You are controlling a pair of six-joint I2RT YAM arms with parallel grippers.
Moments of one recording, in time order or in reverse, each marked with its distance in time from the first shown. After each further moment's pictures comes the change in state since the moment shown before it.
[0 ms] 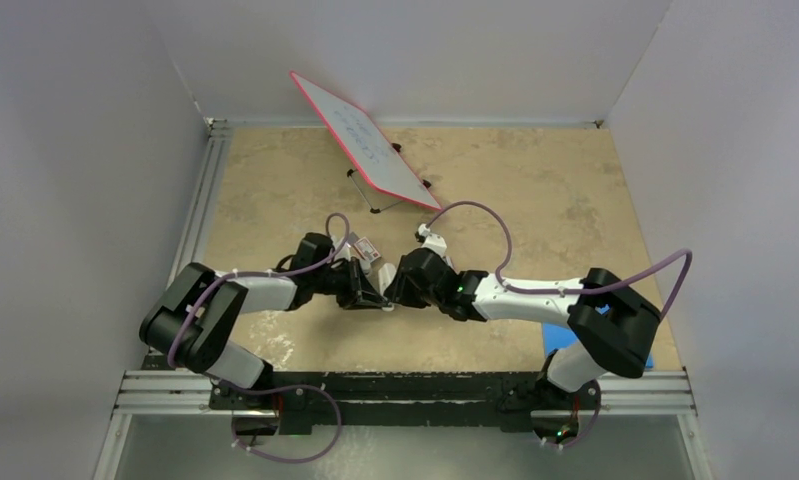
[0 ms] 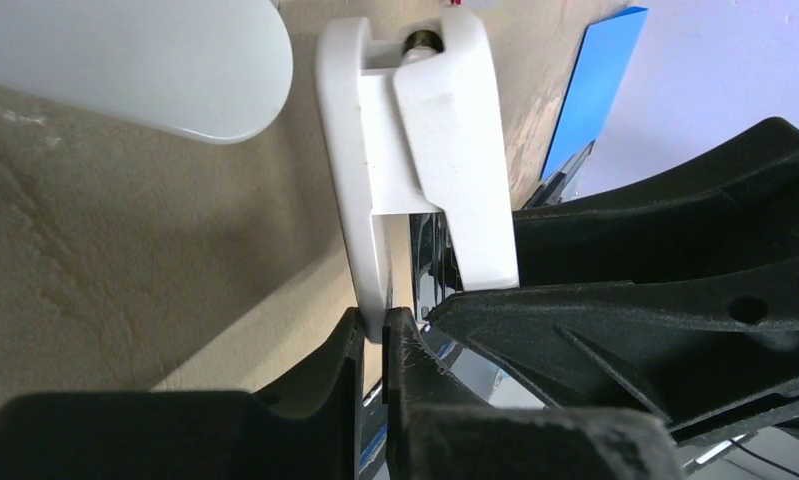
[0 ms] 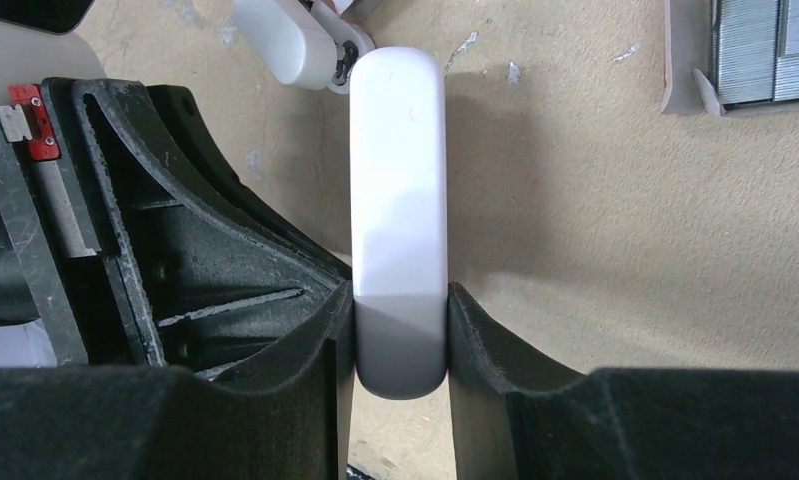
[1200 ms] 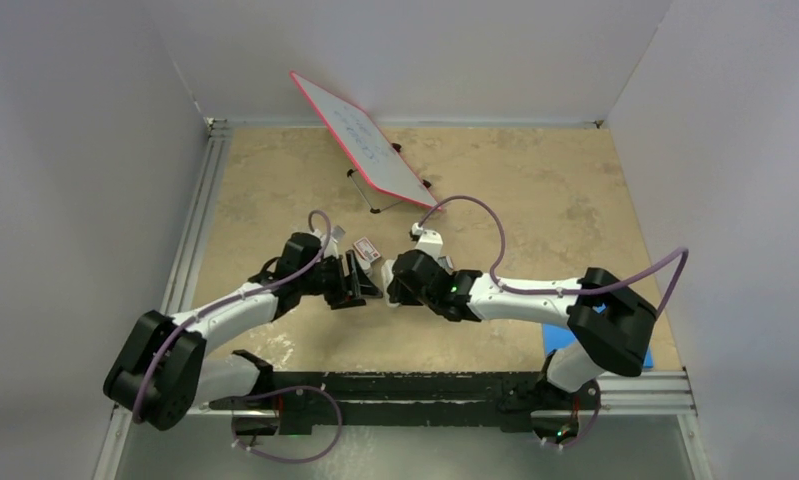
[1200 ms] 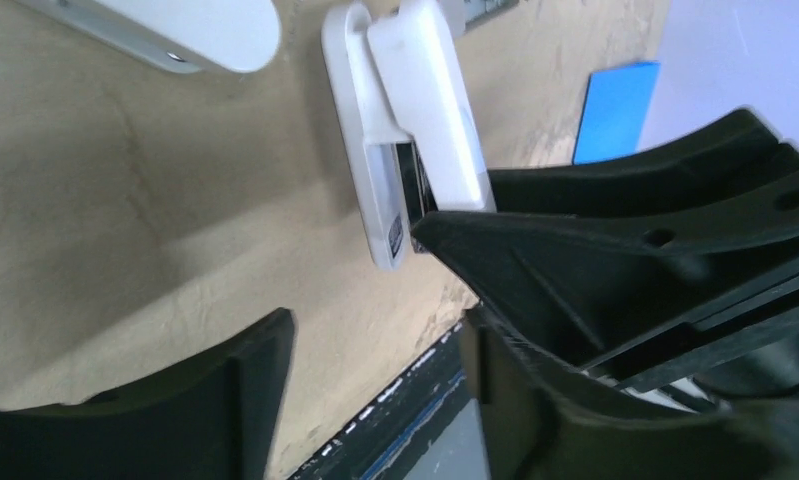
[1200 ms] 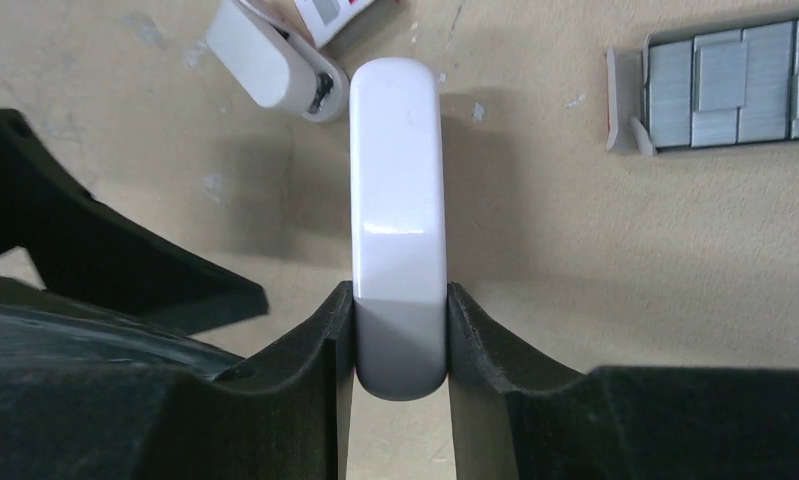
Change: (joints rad) left arm 0.008 -0.325 -0.007 -0.272 -0.193 0.064; right arm 0.051 0.028 0.061 -0.094 0.171 -0.093
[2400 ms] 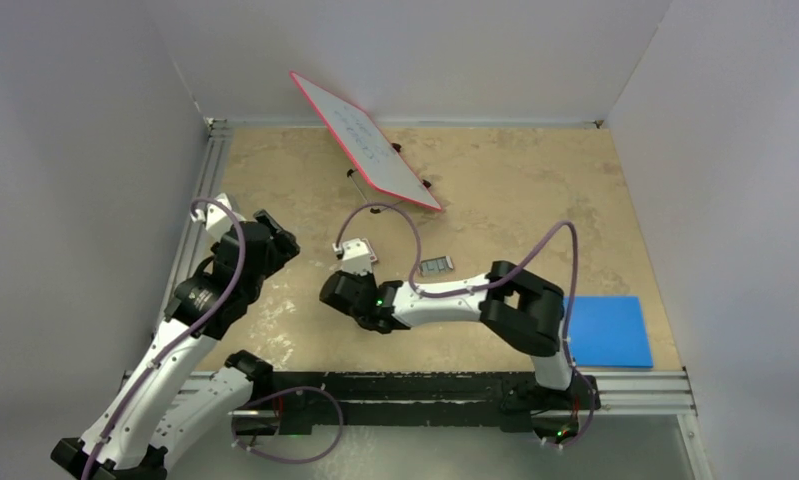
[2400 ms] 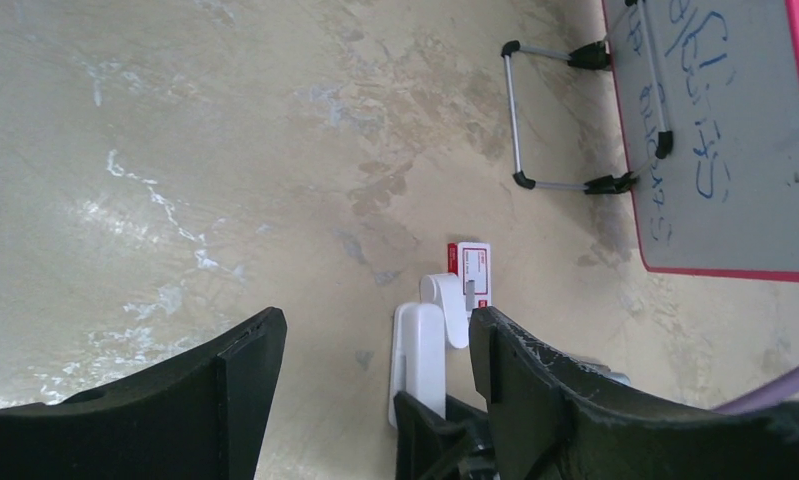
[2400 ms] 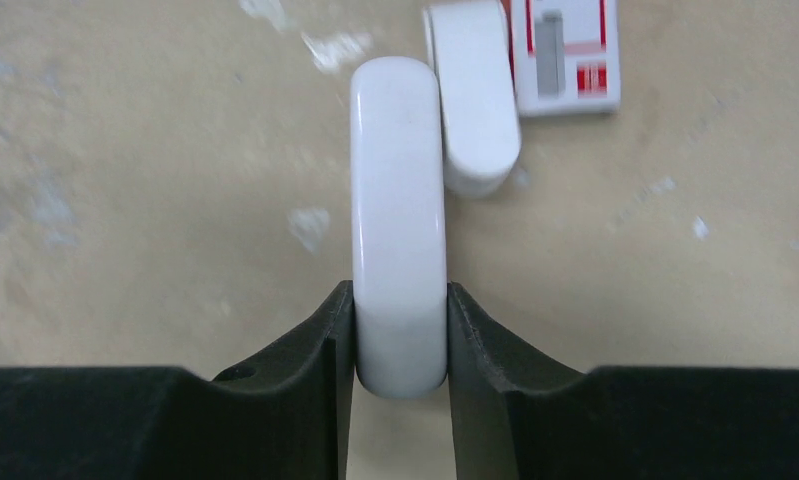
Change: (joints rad) left arm 0.000 -0.455 0.434 -0.783 -1.056 -0.031; right arm 0.189 0.472 0.484 -0.071 0.274 -0.239
